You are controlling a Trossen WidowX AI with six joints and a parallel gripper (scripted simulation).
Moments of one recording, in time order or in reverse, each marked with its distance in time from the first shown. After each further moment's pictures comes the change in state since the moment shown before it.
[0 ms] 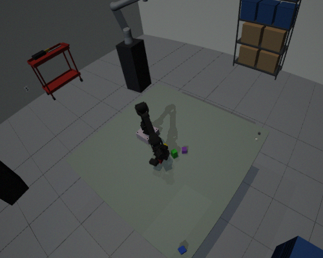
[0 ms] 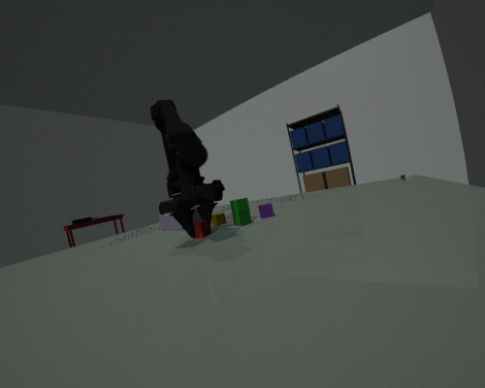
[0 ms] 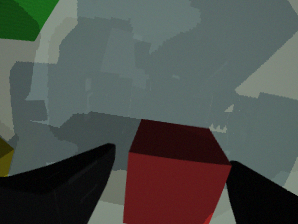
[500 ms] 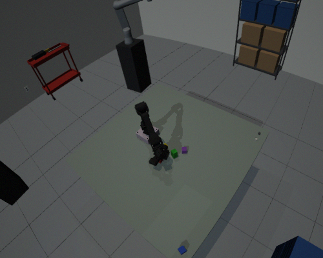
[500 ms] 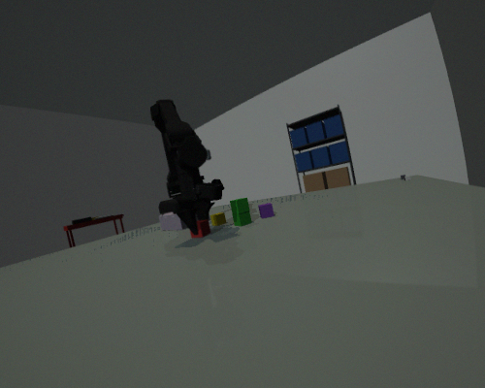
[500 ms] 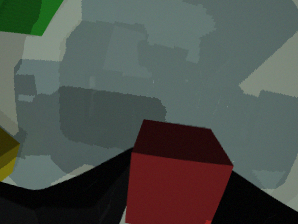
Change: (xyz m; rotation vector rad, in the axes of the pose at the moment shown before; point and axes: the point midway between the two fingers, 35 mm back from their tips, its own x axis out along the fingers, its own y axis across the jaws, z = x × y) arm -0.003 0.002 -0.003 -0.001 0.010 0.010
